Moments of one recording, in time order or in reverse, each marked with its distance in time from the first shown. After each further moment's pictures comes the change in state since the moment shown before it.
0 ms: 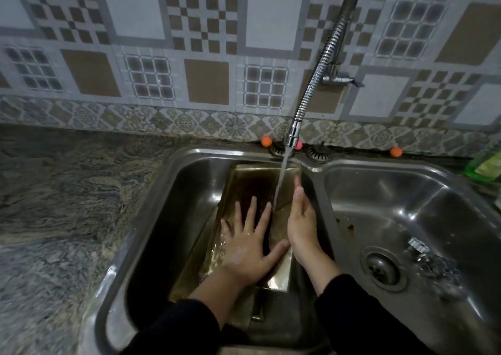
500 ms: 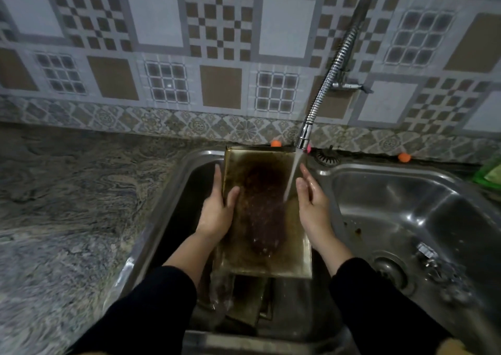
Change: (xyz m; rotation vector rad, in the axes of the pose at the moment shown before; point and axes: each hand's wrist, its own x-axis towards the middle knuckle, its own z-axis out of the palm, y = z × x) left_hand 0.012 -0.045 -0.072 -0.691 0.360 -0.247; right_hand 0.017 -0.014 -0.007 -0.057 -0.060 -0.150
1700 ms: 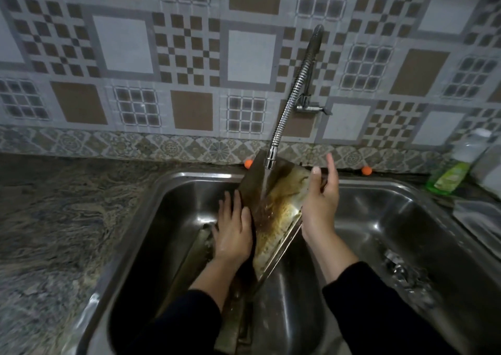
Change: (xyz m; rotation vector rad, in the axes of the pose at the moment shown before) left_hand -0.003 0.023 0.077 0.233 -0.102 0.035; right_hand 0.008 -0.059 -0.035 0.230 0.414 -0.095
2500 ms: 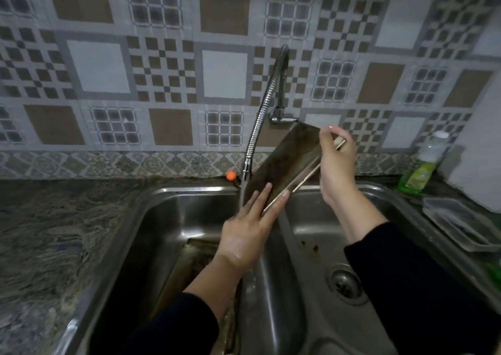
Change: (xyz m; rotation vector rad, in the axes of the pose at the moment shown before) left_hand -0.021 0.062 -0.009 0.485 0.193 0.829; right_hand 0.071 -0.069 -0.030 0.097 0.022 0.006
